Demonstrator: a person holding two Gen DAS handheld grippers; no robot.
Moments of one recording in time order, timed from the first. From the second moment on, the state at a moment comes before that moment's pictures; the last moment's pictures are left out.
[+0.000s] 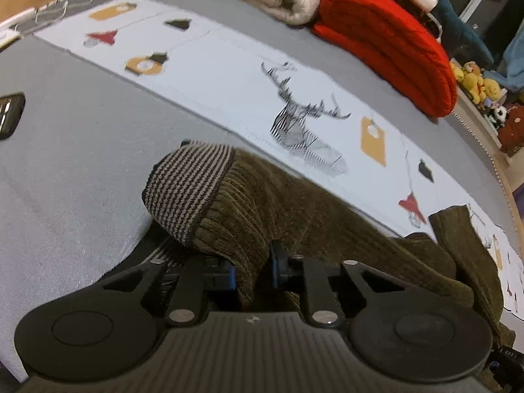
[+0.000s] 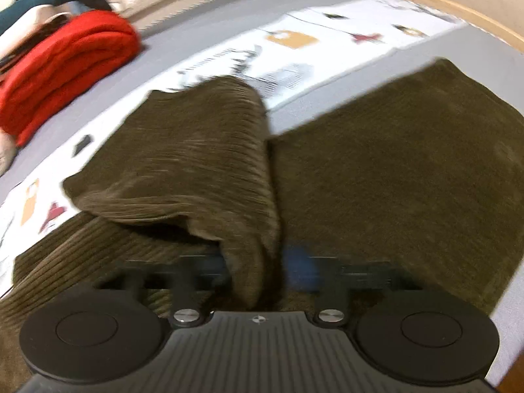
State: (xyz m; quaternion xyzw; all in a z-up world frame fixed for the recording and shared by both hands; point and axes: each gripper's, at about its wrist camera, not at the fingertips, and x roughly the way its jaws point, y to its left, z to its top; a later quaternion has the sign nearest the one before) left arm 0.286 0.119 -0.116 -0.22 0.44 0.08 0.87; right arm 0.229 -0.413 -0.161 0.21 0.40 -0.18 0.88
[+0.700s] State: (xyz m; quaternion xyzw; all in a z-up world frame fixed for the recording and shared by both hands) left arm 0.233 0.106 -0.115 -0.08 0.46 0.02 0.88; right arm 0.164 -0.469 -0.170 0.32 0.42 -0.09 0.84
